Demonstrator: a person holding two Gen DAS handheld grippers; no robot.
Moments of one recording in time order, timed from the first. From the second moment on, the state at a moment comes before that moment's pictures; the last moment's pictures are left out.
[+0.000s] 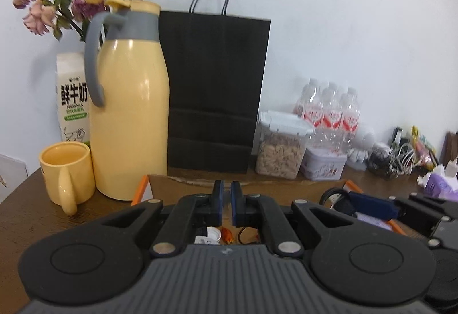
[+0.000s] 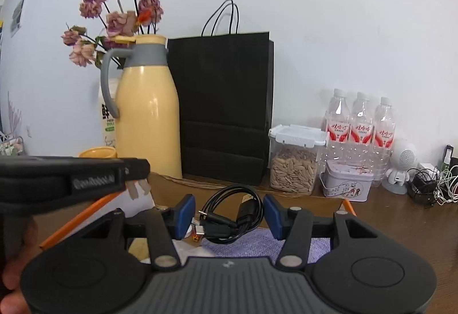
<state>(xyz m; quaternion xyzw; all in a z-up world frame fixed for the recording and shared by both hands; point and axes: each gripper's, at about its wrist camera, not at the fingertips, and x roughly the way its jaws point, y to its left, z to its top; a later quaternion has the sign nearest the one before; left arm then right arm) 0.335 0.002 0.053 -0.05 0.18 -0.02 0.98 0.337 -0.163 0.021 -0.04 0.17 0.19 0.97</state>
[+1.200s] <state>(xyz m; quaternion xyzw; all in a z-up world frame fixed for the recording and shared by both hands) 0.262 0.012 0.078 -0.03 0.14 0.02 0.99 0.290 -0.197 0.033 -0.05 0.19 0.15 0.97</state>
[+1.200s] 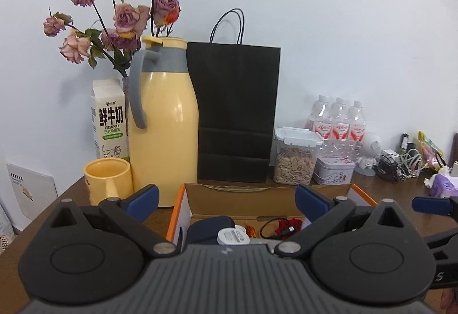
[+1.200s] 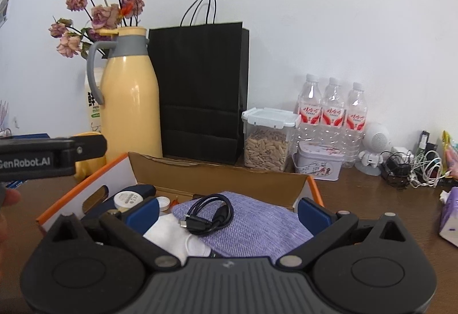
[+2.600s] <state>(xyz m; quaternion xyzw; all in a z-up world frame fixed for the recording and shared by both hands) 0.068 0.006 0.036 -0.01 0.25 0.03 0.97 0.096 -0.230 0.012 -0.01 0.26 0.16 0.95</state>
